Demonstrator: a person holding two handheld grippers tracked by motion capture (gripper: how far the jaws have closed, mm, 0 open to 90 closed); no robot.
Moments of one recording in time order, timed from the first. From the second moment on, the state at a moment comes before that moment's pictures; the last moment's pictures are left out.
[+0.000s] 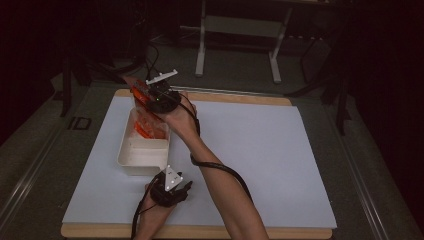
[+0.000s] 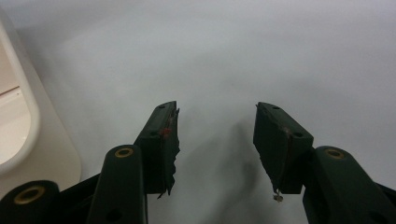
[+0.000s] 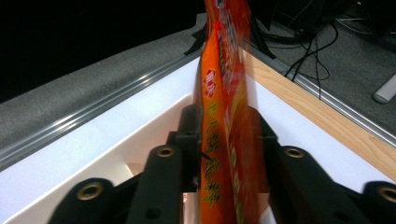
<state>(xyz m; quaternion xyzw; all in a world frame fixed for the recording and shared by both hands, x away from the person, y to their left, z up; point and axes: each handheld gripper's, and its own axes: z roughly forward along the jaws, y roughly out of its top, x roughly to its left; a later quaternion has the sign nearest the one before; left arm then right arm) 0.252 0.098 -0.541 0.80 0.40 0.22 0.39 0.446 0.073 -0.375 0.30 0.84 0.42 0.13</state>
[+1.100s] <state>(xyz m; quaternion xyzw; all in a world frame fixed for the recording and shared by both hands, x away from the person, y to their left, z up) 0.252 0.097 -0.541 0.80 0.40 0.22 0.39 0.402 -0.030 -0.367 0.31 0.81 0.49 0.10</state>
